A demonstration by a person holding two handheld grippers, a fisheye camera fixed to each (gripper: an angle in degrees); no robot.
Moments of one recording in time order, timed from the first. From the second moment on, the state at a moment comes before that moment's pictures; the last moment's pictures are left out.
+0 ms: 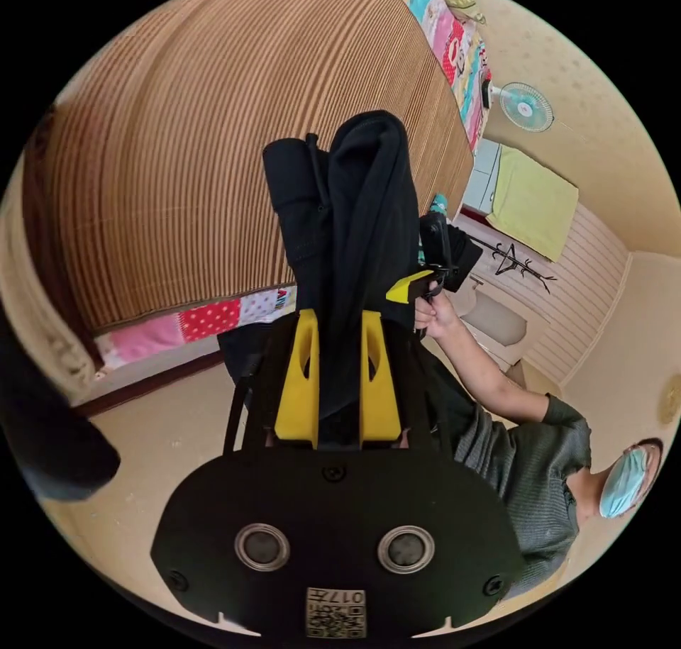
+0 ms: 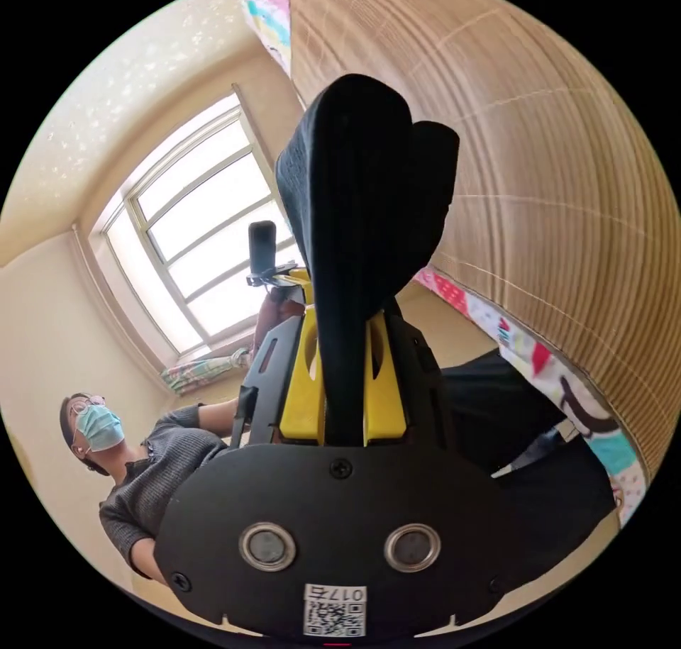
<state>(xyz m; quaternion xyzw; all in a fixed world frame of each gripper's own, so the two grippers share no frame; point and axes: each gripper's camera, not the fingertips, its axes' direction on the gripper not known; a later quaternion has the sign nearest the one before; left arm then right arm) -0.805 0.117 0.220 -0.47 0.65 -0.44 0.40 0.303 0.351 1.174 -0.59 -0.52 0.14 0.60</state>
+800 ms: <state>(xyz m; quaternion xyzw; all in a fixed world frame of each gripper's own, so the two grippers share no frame) -0.787 0.285 -0.050 -0.49 0.22 -0.64 0.55 0.543 0.374 1.023 -0.56 -0.22 0.38 0.71</state>
